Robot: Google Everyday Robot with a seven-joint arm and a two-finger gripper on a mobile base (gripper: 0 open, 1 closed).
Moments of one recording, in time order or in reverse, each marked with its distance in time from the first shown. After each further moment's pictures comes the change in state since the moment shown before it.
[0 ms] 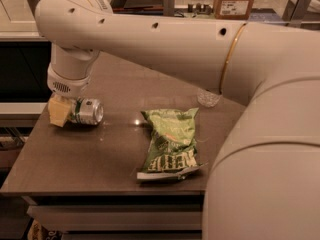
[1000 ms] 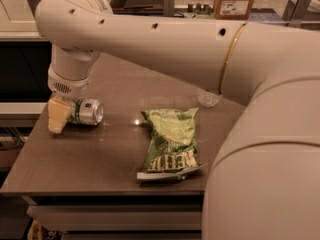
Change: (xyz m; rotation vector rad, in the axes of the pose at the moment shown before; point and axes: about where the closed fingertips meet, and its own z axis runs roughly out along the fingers) arm 0.000 0.001 0.000 -0.001 0.001 -0.002
